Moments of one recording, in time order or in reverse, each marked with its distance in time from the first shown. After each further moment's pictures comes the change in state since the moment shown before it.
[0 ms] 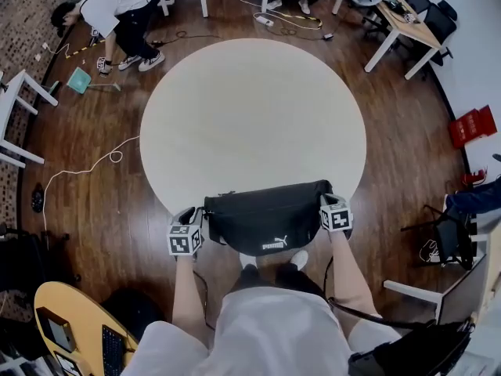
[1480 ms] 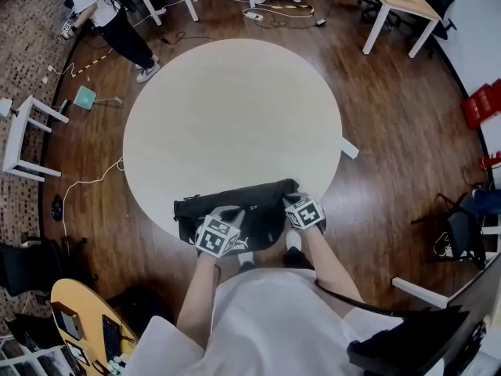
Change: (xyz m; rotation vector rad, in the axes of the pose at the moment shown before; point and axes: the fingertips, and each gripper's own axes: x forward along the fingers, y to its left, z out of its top) left arm 0.045 -0.316 0.057 0.377 0.190 -0.302; right arm 0.011 0.007 -0.016 -0.100 0.012 0.416
